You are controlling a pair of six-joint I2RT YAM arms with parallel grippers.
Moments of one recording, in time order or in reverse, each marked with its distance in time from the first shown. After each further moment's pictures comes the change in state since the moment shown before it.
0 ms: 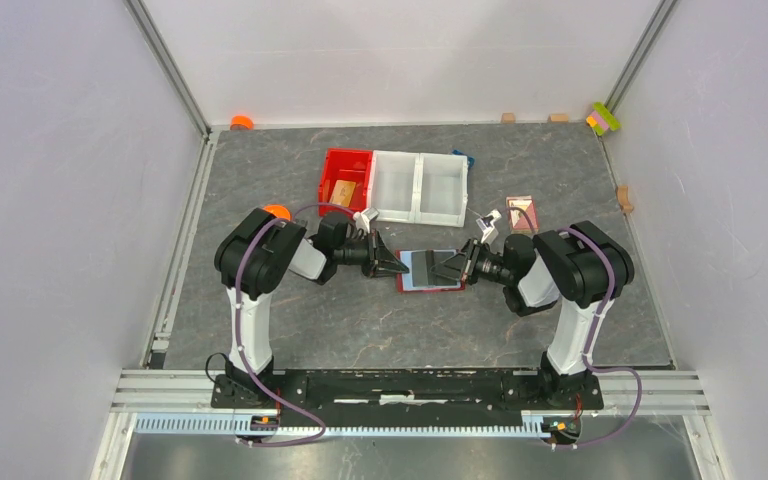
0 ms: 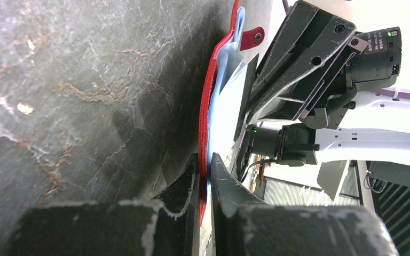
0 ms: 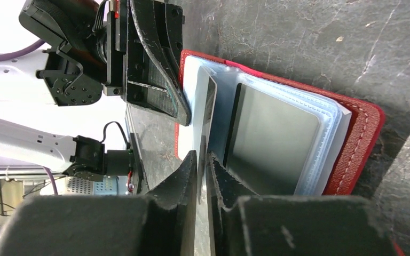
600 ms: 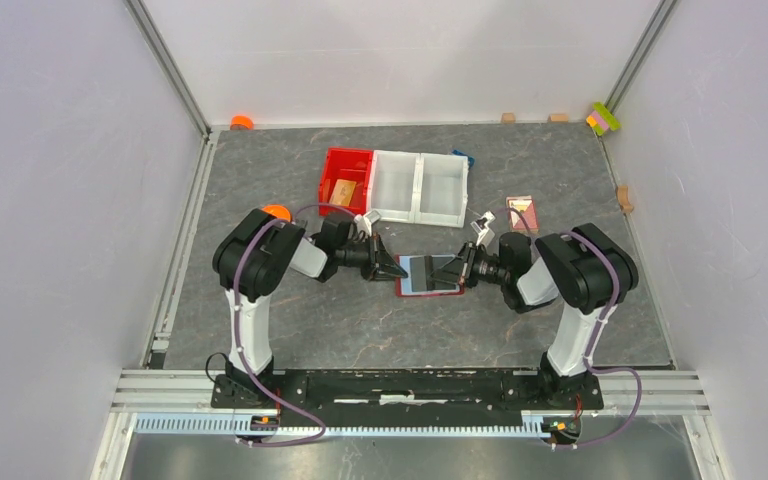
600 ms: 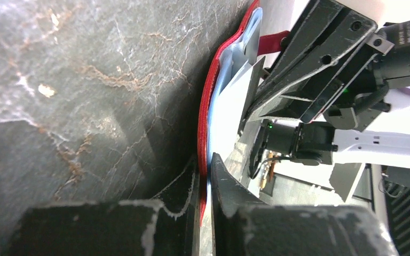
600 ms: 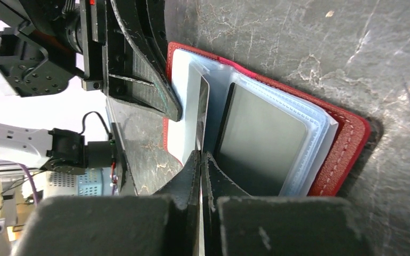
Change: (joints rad) left arm -0.010 -0.008 0.017 -0.131 -0.012 0.079; right arm 0.023 -0.020 0.023 -0.157 0.008 -0.093
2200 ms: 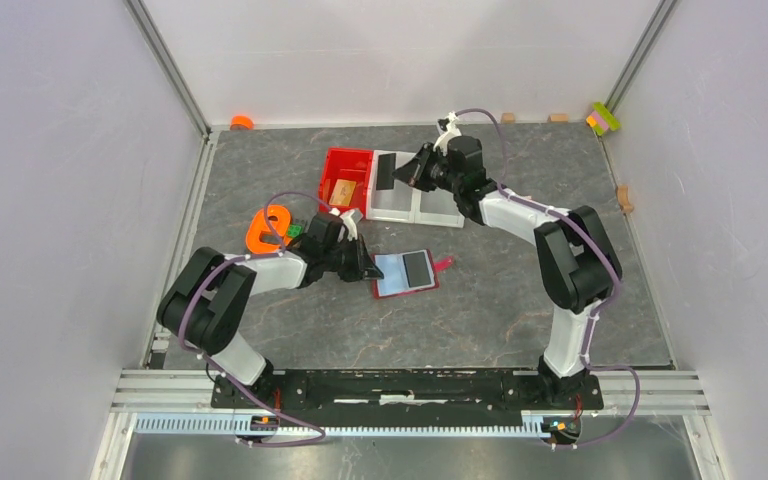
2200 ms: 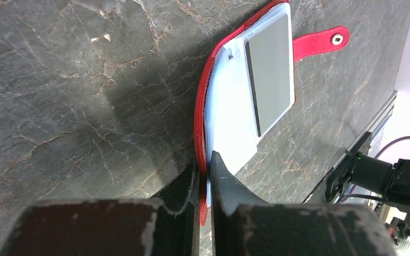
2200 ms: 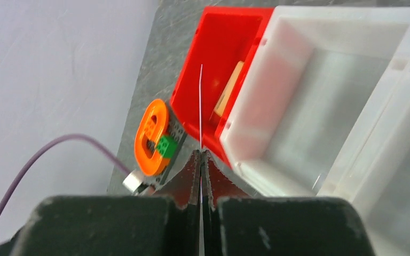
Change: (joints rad) left arm -0.029 -0.434 -0.098 -0.513 -0.454 0.299; right arm 0.153 -0.011 0.862 -0.721 0.438 -0.071
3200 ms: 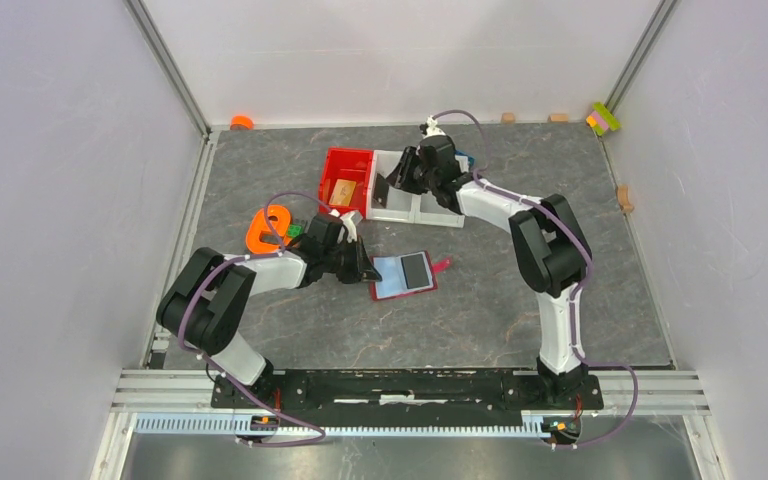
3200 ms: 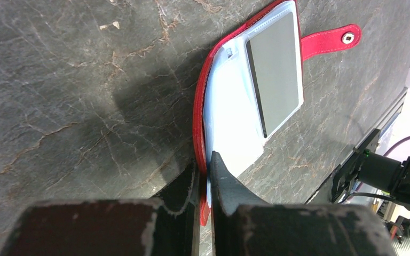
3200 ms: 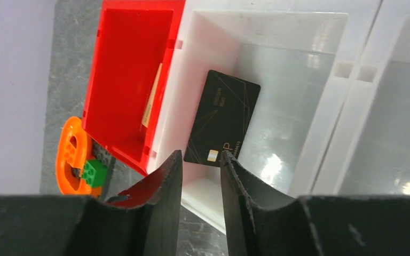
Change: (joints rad) left arm 0.000 -0.006 0.000 -0.032 -0.009 0.020; right arm 0.059 0.214 0.252 -0.246 0.255 -0.073
